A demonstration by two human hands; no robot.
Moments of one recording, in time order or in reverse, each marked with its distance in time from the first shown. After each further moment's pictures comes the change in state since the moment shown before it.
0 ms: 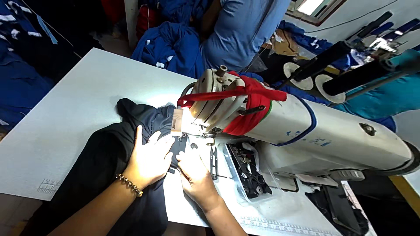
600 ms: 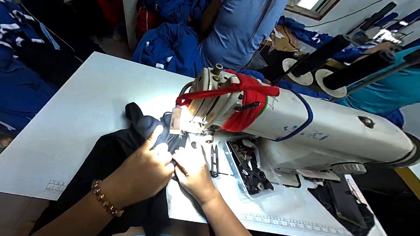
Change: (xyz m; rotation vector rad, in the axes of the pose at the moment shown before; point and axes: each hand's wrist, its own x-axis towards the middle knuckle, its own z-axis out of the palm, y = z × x) left_hand -0.024 -0.007 -0.059 -0.015 0.167 0.589; right_hand 0.013 -0.005 0.008 -0.048 0.028 -0.018
